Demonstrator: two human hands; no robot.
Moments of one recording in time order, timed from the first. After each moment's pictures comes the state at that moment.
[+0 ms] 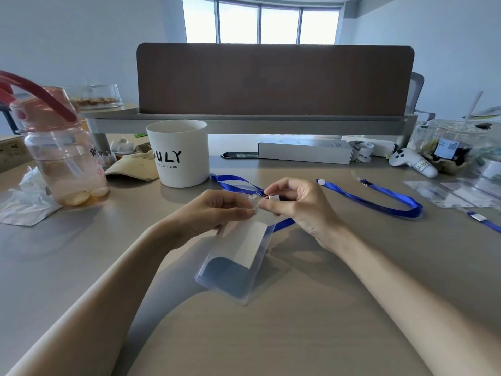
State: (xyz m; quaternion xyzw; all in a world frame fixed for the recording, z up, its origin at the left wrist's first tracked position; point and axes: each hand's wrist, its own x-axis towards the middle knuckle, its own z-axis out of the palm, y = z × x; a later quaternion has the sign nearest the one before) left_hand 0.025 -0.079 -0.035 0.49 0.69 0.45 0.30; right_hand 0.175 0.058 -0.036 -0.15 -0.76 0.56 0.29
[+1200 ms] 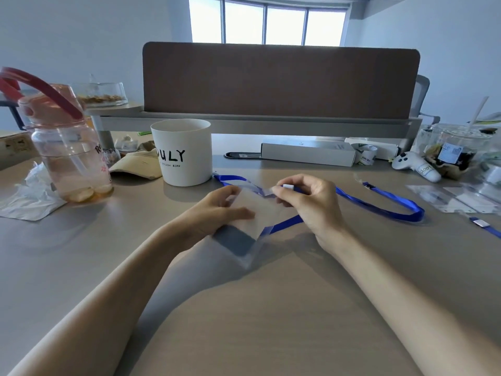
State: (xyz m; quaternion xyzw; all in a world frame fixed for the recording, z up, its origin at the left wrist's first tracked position) left_hand 0.029 -0.074 -0.042 0.40 0.68 0.51 0.34; right_hand 0.170 0.063 -0.039 -0.21 -0.70 0.56 0.40
